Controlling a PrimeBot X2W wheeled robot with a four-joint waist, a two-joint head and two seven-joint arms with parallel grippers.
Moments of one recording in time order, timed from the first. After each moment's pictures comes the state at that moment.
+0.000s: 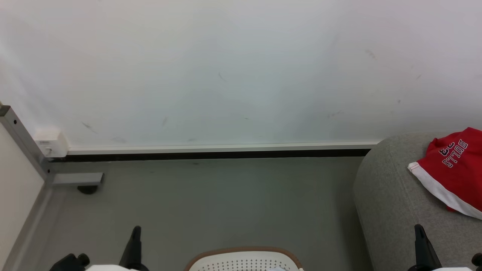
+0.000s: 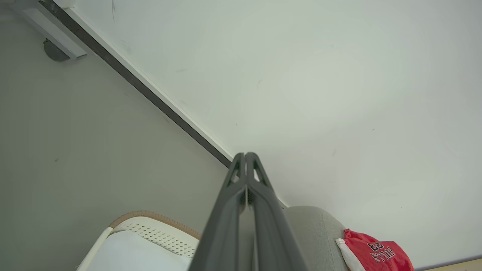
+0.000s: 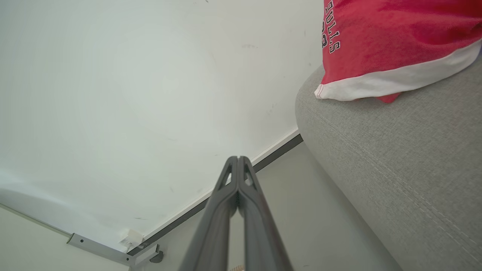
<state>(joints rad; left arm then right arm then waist) -0.04 0.07 -0.03 0.27 -0.91 -0.05 -0.08 -0.04 -0.04 -0.05 0.33 0.82 0.13 -0.08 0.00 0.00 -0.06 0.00</state>
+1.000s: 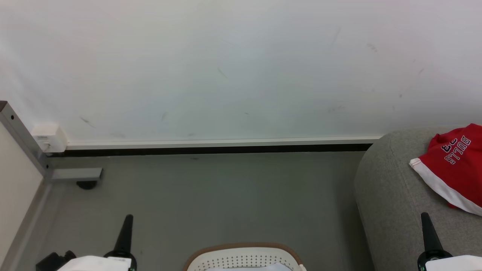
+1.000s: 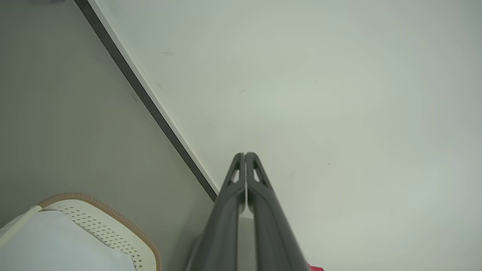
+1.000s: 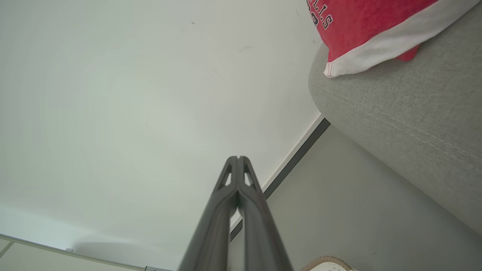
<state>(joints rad) -0.06 0.06 0.03 0.23 -1.22 -0.06 0.00 -0.08 -0.04 -0.08 0.30 1.17 0.13 0.01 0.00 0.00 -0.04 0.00</state>
